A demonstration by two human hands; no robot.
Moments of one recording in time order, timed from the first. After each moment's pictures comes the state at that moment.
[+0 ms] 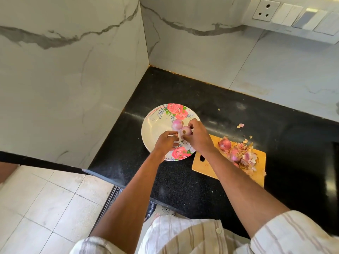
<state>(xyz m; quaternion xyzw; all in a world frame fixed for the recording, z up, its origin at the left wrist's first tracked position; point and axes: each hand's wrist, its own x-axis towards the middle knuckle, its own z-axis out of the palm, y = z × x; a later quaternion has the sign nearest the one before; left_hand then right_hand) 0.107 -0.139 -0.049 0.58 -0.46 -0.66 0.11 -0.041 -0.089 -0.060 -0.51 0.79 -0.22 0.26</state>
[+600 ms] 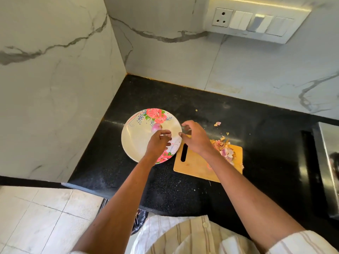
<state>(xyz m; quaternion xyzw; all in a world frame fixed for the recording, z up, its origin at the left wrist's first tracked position) 0.083 -0.127 -0.039 0.55 -0.55 -0.60 0.15 -0.075 -0.057 -0.026 -0.49 0.79 -0.27 0.26</state>
